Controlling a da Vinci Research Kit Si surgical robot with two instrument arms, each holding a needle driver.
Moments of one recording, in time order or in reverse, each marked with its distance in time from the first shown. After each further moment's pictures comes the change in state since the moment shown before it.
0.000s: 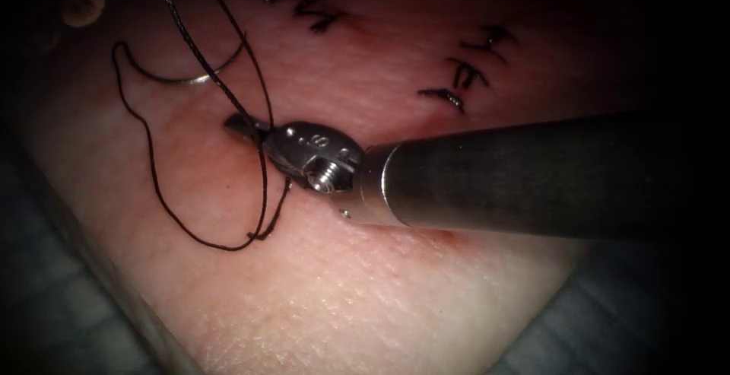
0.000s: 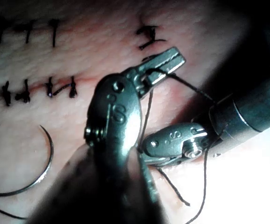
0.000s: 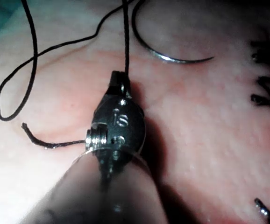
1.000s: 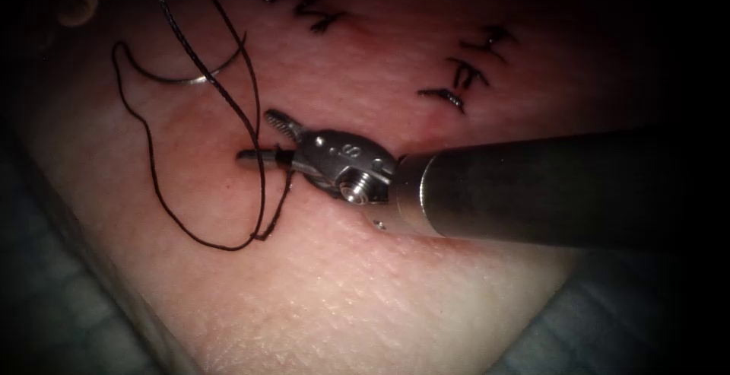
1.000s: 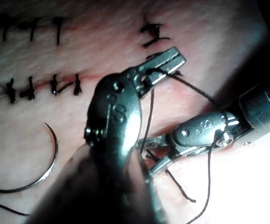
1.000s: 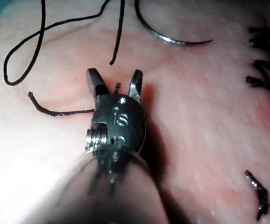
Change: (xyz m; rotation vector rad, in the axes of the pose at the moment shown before) right arm -0.001 0.000 -0.006 0.001 0.000 -0.045; left arm 0.000 0.000 -0.001 -0.010 0.002 0.013
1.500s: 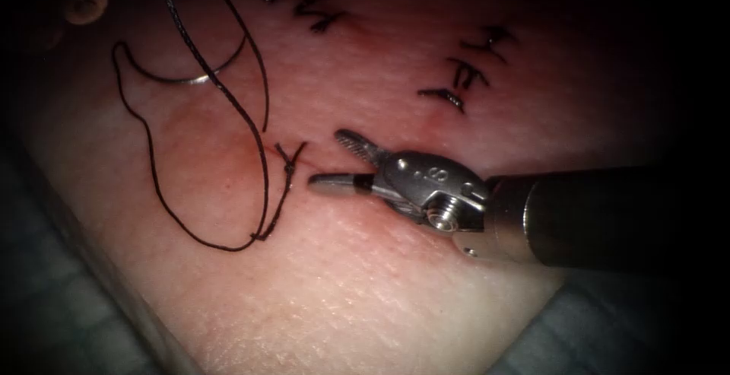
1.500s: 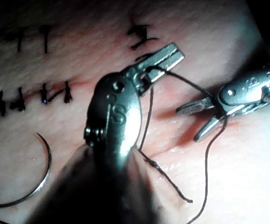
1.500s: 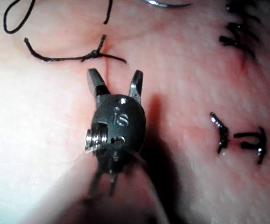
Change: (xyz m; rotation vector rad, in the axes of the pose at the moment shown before) right arm 0.001 0.004 -0.013 -0.068 0.002 -0.032; left arm 0.000 0.001 0.002 -0.001 0.003 0.025
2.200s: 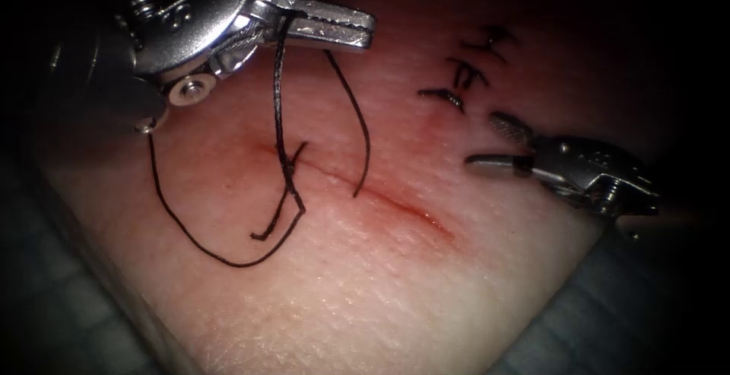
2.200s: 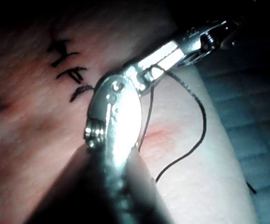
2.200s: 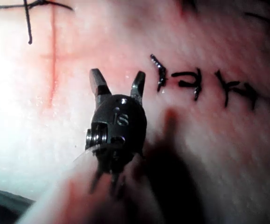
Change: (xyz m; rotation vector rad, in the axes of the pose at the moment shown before) right arm 0.000 0.009 -0.008 -0.125 -0.022 0.025; left arm -0.002 0.008 0.013 -0.130 0.063 0.016
